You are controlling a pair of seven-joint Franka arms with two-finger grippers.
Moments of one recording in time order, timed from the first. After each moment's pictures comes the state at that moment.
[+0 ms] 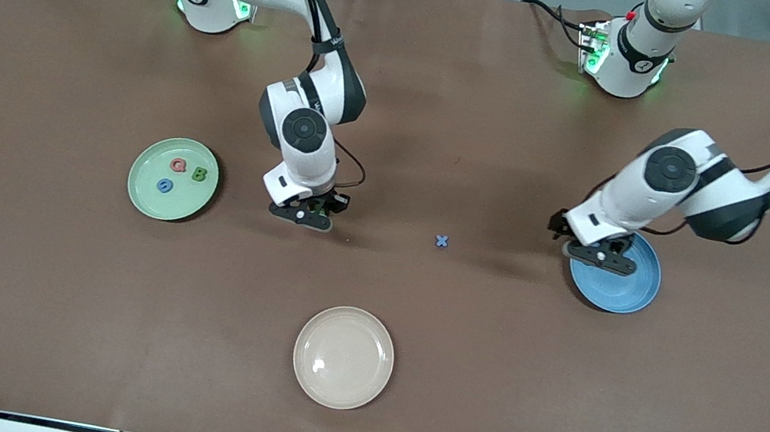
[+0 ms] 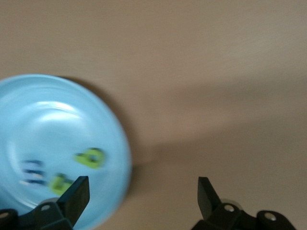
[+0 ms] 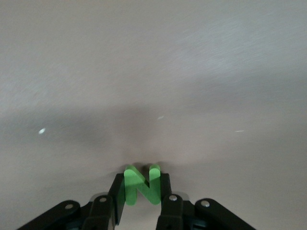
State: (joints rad) left arm 0.91 0.70 -1.29 -2.22 0.89 2.23 -0.80; right arm 0.89 0.58 -0.28 -1.91 0.21 2.41 0.64
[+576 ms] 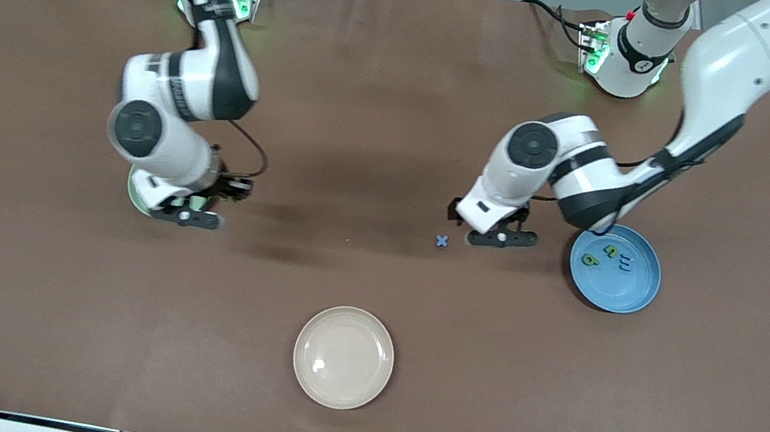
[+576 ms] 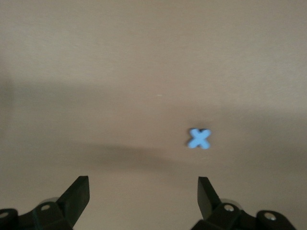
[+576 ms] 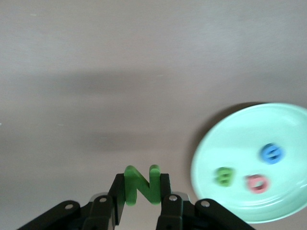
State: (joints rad) left arm 0.23 0.70 -0.95 -1.92 0.71 2.22 -1.24; right arm 0.55 0.33 -0.29 -1.95 0.21 2.10 0.15
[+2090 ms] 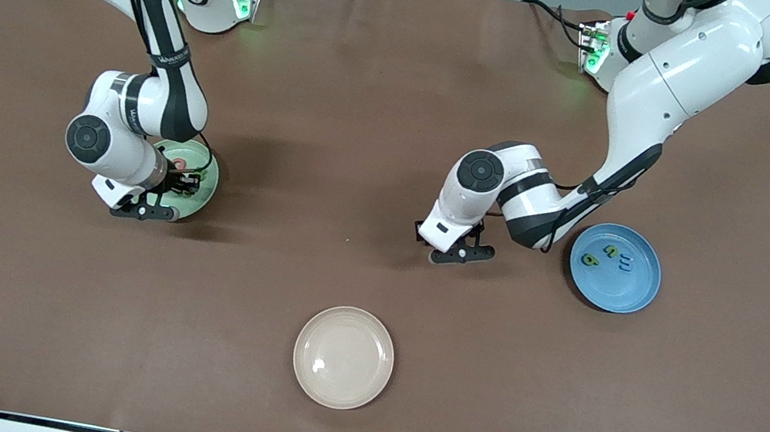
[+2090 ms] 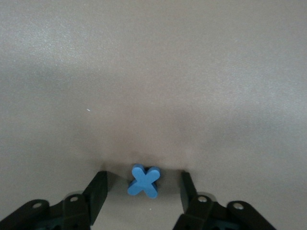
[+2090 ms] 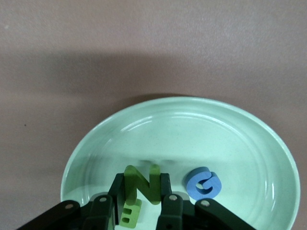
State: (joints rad) left arm -0.04 0.82 -0.68 -1.79 0.69 2.39 -1.33; right arm 0.41 0.41 -0.28 -2.18 0.21 2.38 -0.11
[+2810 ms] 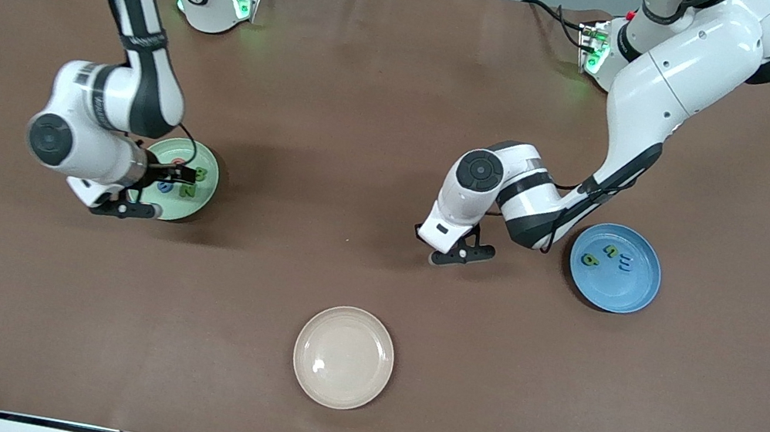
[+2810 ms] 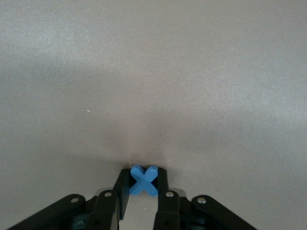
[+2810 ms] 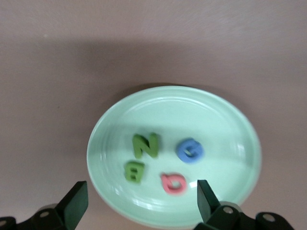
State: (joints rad) left arm -0.05 0.82 -0.68 -1.78 0.69 2.39 -1.37; right arm 0.39 0.33 -0.33 -2.01 0.18 2.04 -0.11
